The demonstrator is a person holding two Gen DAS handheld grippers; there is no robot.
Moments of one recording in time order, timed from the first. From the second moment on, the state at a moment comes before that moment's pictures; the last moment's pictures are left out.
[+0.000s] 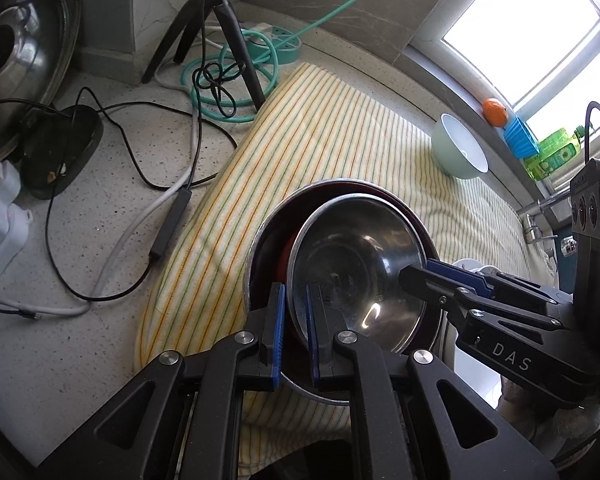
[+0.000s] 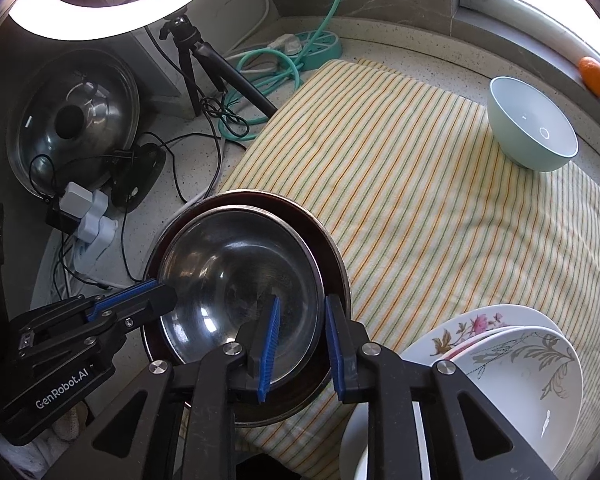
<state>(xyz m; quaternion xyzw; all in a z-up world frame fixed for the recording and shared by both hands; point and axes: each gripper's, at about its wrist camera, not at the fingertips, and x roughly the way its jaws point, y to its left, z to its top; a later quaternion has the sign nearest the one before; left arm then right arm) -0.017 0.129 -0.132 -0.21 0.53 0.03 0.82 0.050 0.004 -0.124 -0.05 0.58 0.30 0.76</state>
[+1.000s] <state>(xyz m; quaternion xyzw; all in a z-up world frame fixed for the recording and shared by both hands) -0.026 0.120 -0.093 -0.18 0.49 0.06 0.85 0.037 -0.023 -0.085 0.01 0.55 0.34 0.76</state>
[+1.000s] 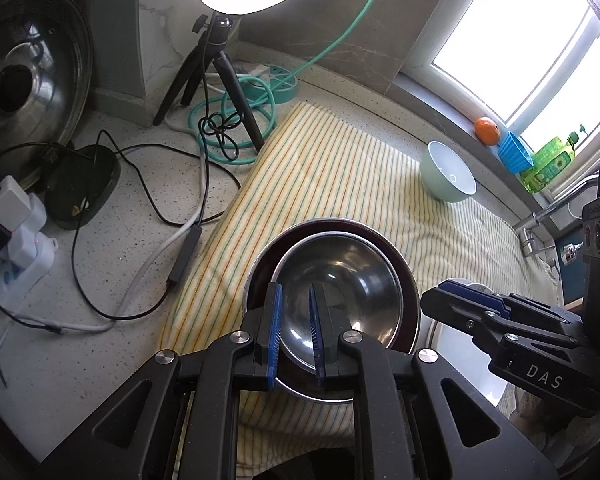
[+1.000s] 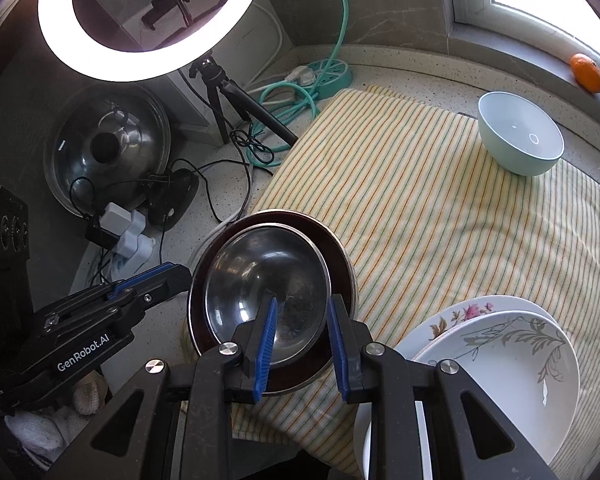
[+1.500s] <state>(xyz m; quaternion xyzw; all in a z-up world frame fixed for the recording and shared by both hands) -0.027 0.094 -0.076 -0.17 0.47 0.05 0.87 0.041 -0.083 -0.062 0.06 0.51 0.31 0.80</state>
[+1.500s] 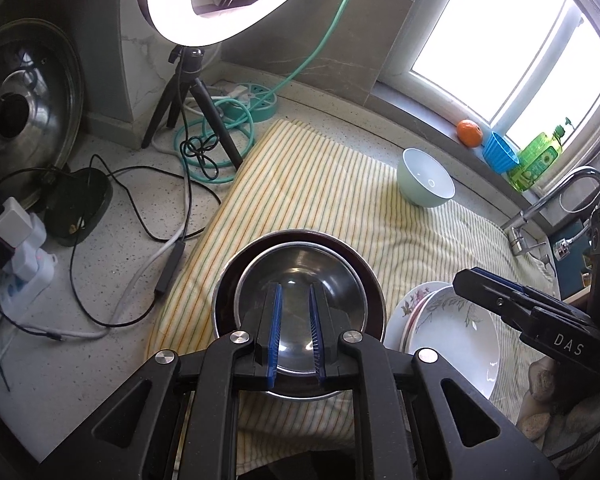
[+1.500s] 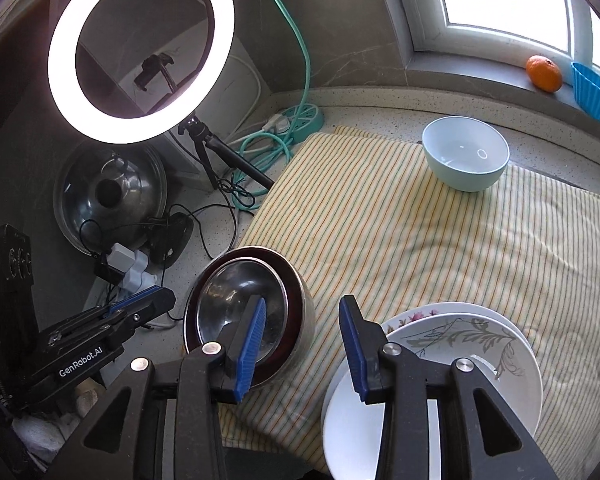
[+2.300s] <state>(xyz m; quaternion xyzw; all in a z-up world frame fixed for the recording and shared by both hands) 0.018 0.022 -0.070 -0.16 0.46 0.02 0.87 0.070 -0.205 -0.047 0.05 0.48 0.26 0.84</state>
